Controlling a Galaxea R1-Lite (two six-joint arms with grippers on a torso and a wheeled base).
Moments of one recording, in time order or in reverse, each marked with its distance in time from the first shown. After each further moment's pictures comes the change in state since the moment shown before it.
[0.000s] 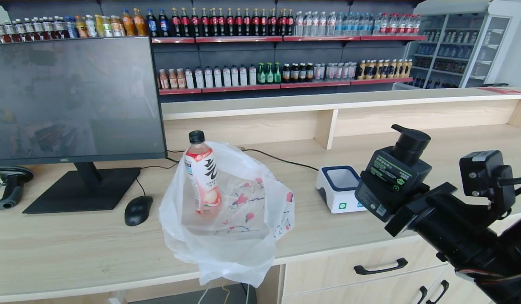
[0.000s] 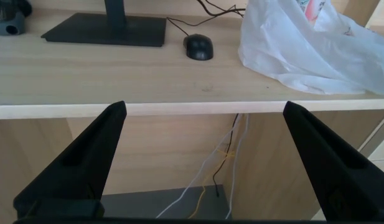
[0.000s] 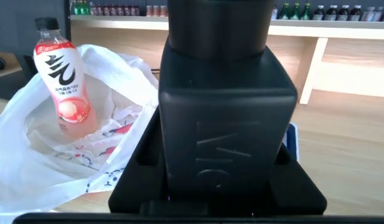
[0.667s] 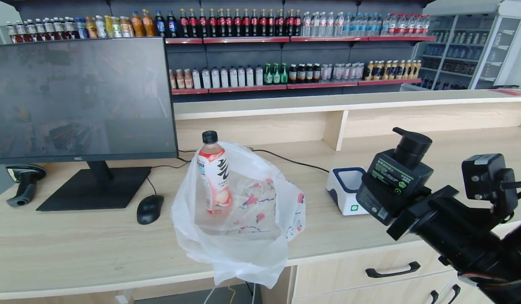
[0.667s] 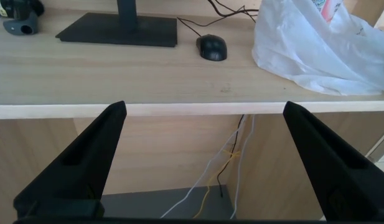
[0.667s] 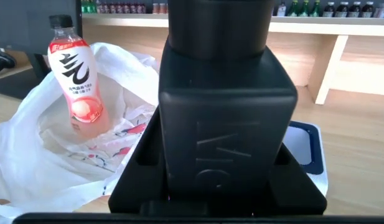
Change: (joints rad) left arm 0.000 0.000 0.000 0.000 0.000 -0.002; right arm 0.001 -0.001 0.016 -0.002 0.002 0.010
